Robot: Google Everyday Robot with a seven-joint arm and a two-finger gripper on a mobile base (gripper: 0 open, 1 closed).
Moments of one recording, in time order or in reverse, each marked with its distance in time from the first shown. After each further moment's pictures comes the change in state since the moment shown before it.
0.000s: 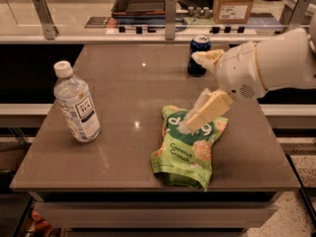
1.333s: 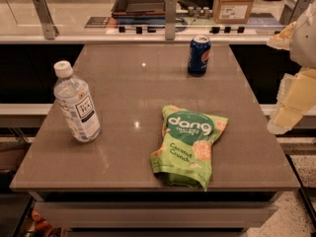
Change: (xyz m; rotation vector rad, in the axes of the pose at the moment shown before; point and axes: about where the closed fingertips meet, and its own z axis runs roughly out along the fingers) arm 0.051 -0.005 -0.146 0.065 0.664 -0.009
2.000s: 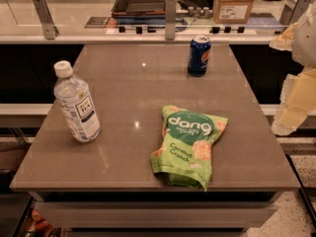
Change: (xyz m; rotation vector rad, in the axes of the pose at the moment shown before) arm 0.006 0.001 -0.001 -0.012 0.042 0.003
